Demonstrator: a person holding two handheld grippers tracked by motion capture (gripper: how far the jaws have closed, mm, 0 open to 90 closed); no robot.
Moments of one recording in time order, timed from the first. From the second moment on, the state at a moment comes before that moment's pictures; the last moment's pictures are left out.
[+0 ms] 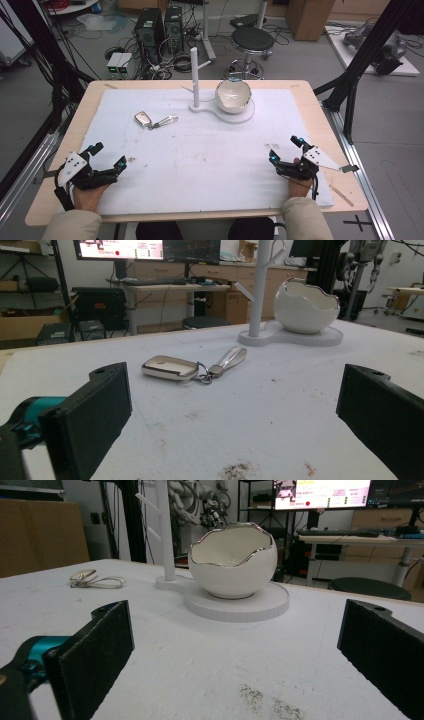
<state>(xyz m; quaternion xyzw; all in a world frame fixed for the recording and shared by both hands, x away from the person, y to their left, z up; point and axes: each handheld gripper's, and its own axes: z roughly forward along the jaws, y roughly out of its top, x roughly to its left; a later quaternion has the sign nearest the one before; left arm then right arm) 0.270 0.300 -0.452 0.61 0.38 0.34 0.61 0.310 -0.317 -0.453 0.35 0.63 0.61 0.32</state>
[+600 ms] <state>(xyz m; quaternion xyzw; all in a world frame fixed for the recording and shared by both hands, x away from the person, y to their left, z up) 0.271 0.302 -0.450 0.61 0.38 0.34 0.61 0.310 -0.317 -0.453 0.35 0.63 0.61 0.32</state>
